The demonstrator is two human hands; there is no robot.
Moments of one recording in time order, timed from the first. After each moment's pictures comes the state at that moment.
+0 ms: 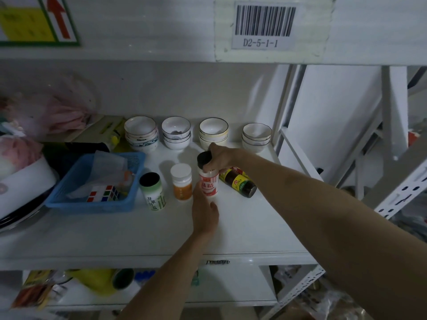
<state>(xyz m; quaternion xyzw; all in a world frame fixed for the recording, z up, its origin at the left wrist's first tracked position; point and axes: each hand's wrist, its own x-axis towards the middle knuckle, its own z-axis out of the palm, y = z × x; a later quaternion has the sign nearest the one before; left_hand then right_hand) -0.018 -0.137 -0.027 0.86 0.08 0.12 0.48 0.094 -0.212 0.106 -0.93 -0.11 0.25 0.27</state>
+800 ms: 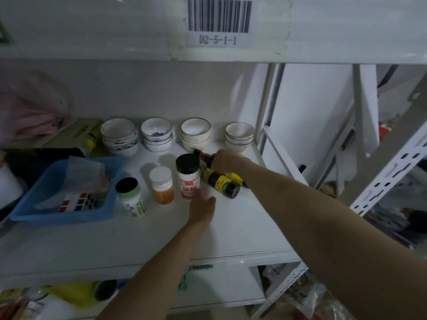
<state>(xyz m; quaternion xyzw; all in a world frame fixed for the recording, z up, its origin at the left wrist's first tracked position) 0.007 -0.168 -0.016 0.82 0.12 -0.06 0.55 0.094 -0.260 0.084 -0.99 -0.06 0.10 0.03</state>
